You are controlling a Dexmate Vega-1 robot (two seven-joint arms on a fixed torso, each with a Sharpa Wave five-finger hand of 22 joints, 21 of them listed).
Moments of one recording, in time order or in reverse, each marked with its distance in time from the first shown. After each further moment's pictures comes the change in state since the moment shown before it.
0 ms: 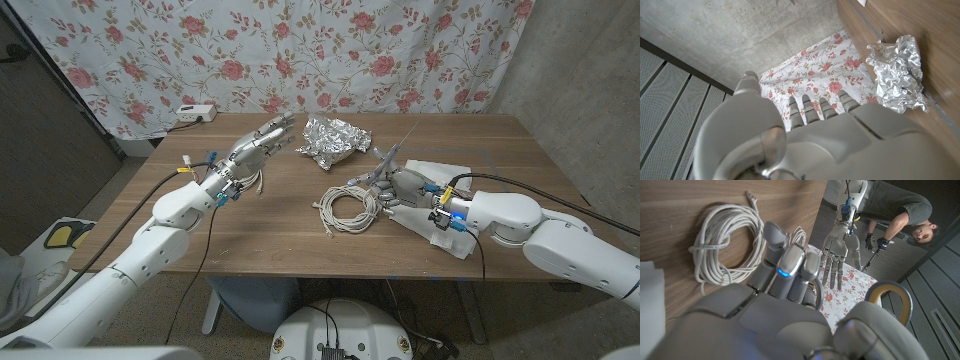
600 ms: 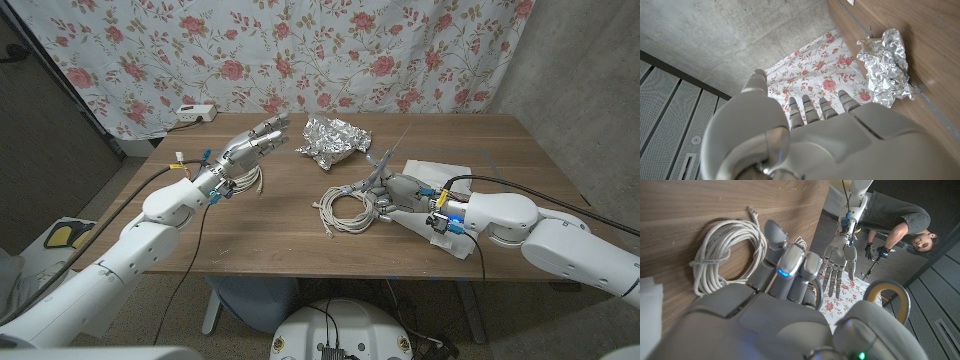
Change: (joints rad) left arm 0.000 0.039 -0.009 -0.002 -0.004 0.020 0.013; left_hand 0.029 0.021 0.033 -0.019 0.012 -0.011 0.003 0.005 0.000 -0.047 0.021 -0.006 0.005 -0.029 0.007 -0.007 0.005 -0.005 0.005 0.000 0.000; right arm 0.017 -0.021 -0.022 -0.021 0.000 -0.022 0.018; right_hand 0.013 0.013 0.004 -0.004 -0.005 0.006 -0.005 -0.008 0.005 -0.002 0.001 0.000 0.000 -0.003 0.004 0.000 0.000 0.000 0.000 -0.015 -0.031
